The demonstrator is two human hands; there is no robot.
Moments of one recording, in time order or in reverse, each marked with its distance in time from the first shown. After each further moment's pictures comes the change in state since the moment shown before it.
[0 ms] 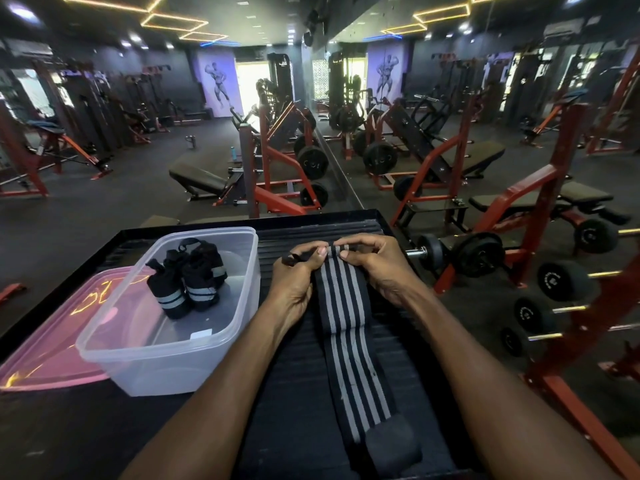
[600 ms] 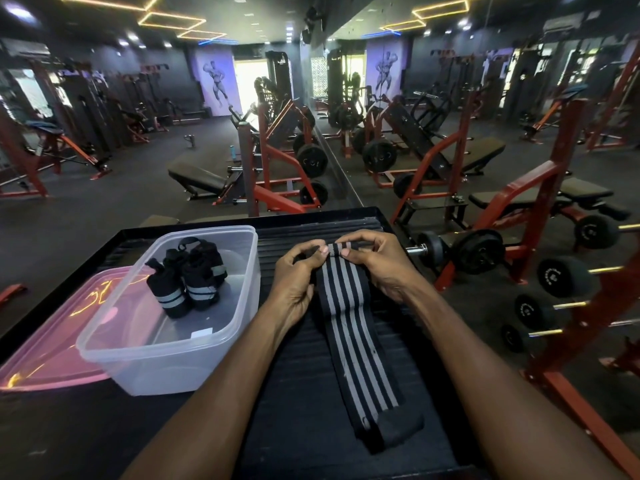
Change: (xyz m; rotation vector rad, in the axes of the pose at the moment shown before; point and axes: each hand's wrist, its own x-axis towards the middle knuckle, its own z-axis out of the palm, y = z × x) left_hand -0.002 0.000 0.000 -0.047 -0.019 -0.052; right_hand 0.000 0.000 -0.001 -0.039 0.006 0.006
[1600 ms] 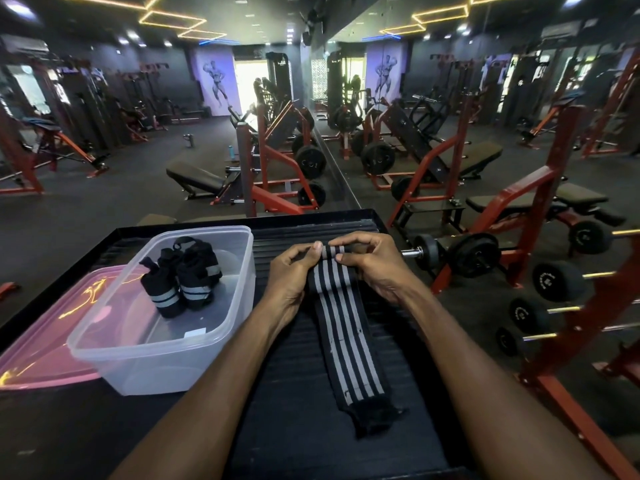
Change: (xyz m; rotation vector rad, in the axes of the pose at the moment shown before) left_hand 0.001 -0.001 -0.001 0.147 -0.018 0.063; right_hand -0.004 -0.007 0.001 0.052 -0.046 0.034
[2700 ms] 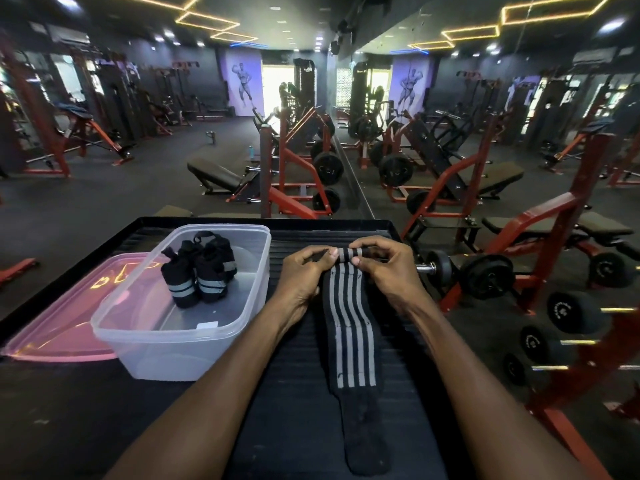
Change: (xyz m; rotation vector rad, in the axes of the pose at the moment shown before) left_hand -0.003 0.009 -0.001 0.108 0.034 0.002; right_hand 0.005 0.004 0.000 -0.248 0.113 -0.236
